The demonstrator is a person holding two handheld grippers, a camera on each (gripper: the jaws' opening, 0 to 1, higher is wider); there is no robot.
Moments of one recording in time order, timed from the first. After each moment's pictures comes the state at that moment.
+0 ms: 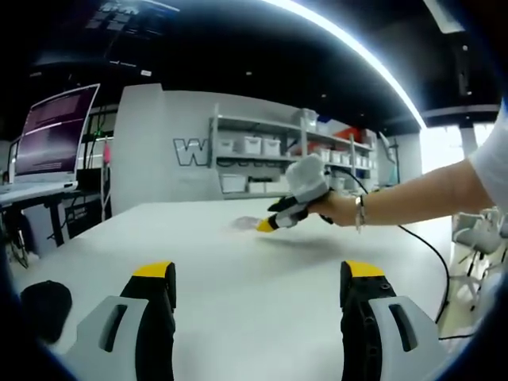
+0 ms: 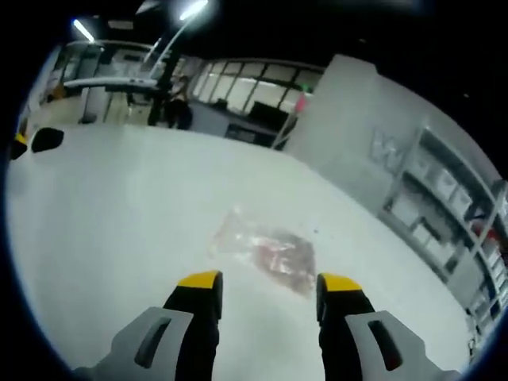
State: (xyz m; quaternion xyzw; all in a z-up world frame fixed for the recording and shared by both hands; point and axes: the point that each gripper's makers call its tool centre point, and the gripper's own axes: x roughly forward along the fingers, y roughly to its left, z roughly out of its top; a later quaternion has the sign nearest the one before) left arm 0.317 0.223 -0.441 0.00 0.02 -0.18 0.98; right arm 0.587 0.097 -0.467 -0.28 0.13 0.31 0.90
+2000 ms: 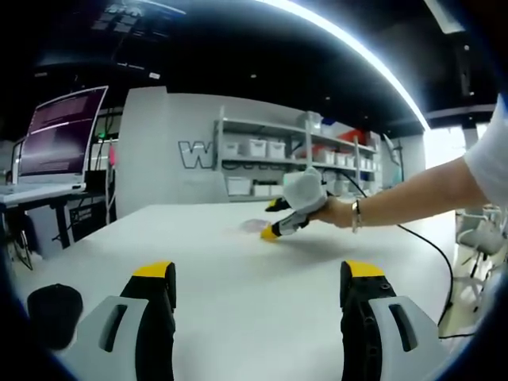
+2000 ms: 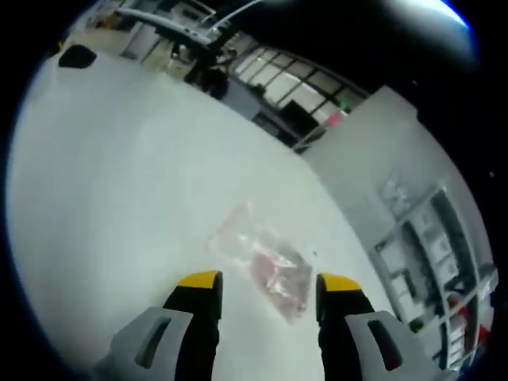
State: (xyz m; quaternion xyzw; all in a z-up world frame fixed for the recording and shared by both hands) left arm 0.317 0.242 -0.439 -0.01 0.01 -0.17 0.99; right arm 0.590 0.116 -0.475 -0.45 0.08 0.32 0.83
